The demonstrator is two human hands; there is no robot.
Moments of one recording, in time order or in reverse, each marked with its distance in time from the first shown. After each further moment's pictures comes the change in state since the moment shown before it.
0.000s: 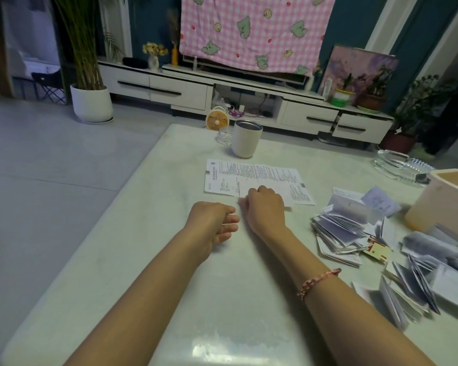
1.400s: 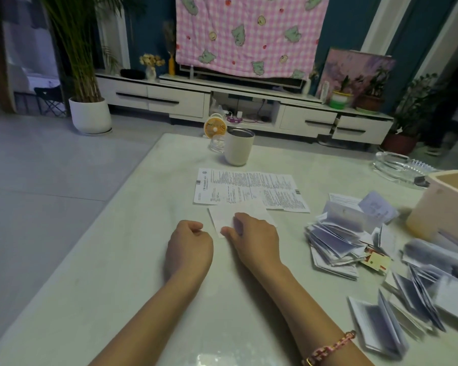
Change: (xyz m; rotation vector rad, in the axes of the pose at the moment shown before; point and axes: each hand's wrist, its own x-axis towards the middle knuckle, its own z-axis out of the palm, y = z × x) left_hand 0.029 -0.039 0.006 0.398 0.436 0.243; right_hand -0.036 -0.001 -0.013 0.361 -0.108 0.105
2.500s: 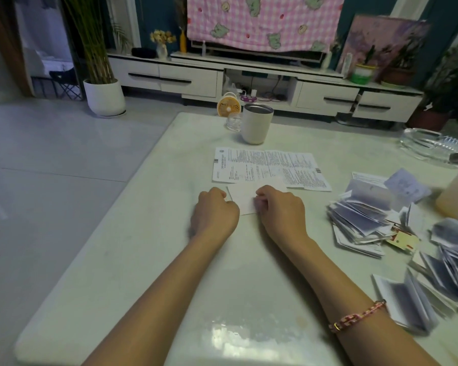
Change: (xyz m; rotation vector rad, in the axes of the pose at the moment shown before) left_hand 0.022 0.007 0.005 0.344 -0.104 0.162; right_hand 0.006 0.010 0.004 -0.037 0.118 -0.070
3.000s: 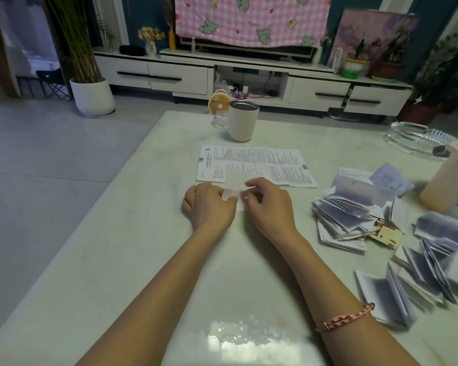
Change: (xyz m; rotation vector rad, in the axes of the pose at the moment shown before) left_hand 0.014 0.013 0.030 -0.024 0.107 0.076; right_hand 0.001 0.007 -0.009 0.380 0.038 0.118
